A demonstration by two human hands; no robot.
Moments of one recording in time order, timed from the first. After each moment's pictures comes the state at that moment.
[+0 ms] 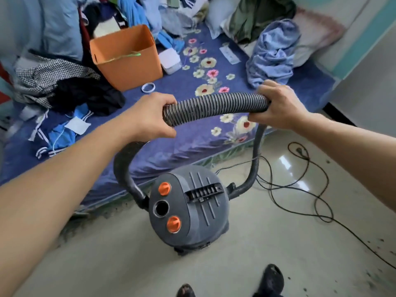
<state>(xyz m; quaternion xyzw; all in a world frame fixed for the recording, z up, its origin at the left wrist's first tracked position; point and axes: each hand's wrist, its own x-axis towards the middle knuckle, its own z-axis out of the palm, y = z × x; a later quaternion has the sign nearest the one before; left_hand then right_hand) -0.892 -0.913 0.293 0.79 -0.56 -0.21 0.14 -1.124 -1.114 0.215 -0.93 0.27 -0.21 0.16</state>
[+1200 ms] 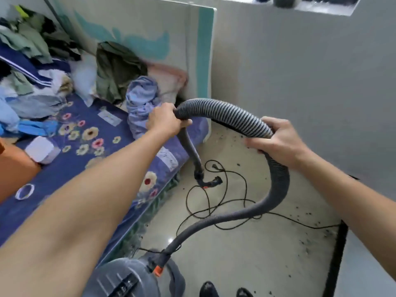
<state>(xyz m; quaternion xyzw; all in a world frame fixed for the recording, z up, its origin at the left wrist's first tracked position) -1.208 -1.305 0.297 0.77 -0.61 -0.15 0.11 -1.473 -1.227 0.299 -0.64 0.54 -0.36 0.41</state>
